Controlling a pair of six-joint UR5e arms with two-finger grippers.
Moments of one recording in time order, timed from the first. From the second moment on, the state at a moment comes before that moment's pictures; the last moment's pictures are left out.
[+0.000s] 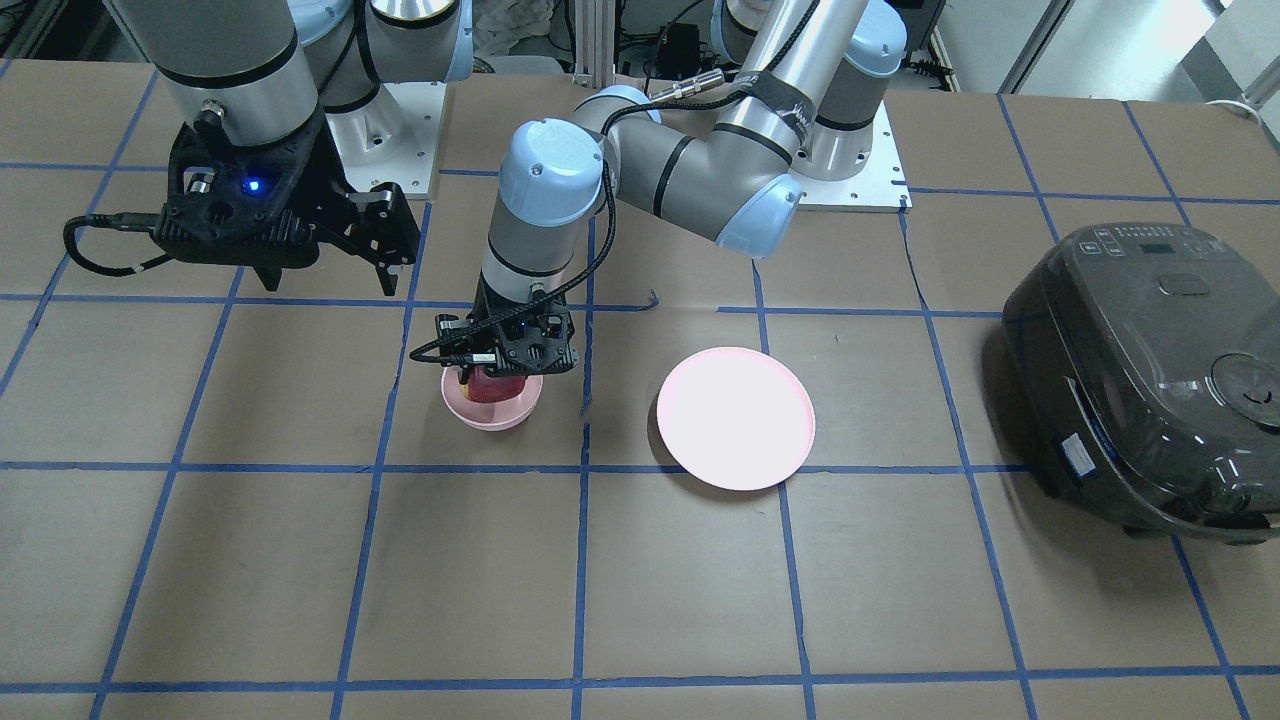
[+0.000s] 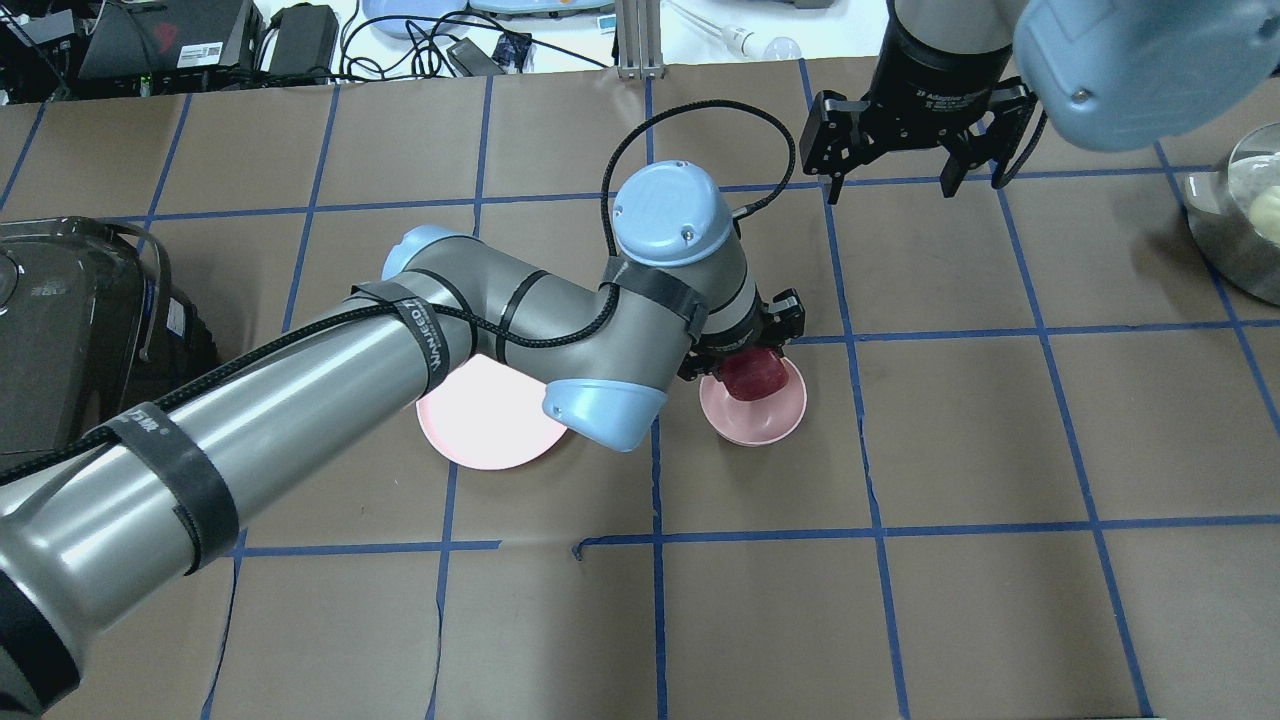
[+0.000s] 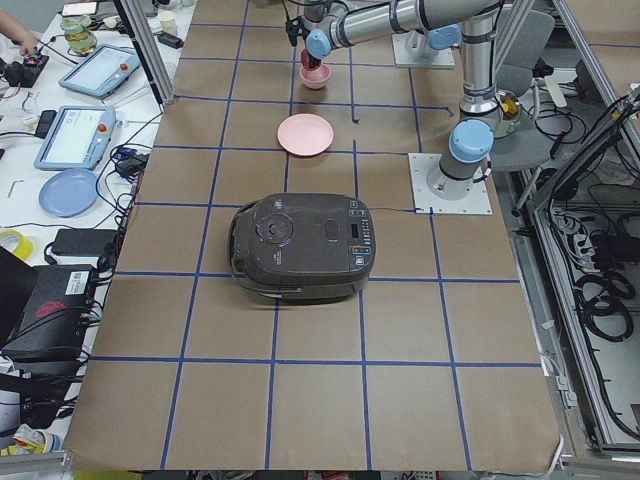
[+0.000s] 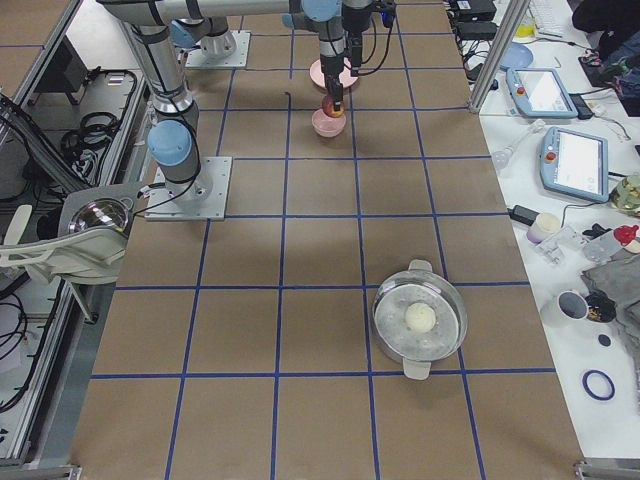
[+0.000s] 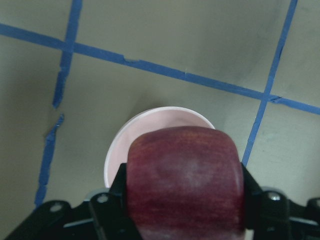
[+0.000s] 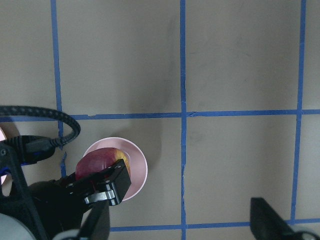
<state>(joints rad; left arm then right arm) -2.08 -2.00 -1.73 -0.79 1.38 -0.80 1.66 -1.49 1.48 -1.61 -1.61 0.10</state>
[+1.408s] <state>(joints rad) -2.04 -1.90 -1.72 -0.87 1.40 -0.72 1.66 -1.49 1.48 -1.62 -1.63 0.10</state>
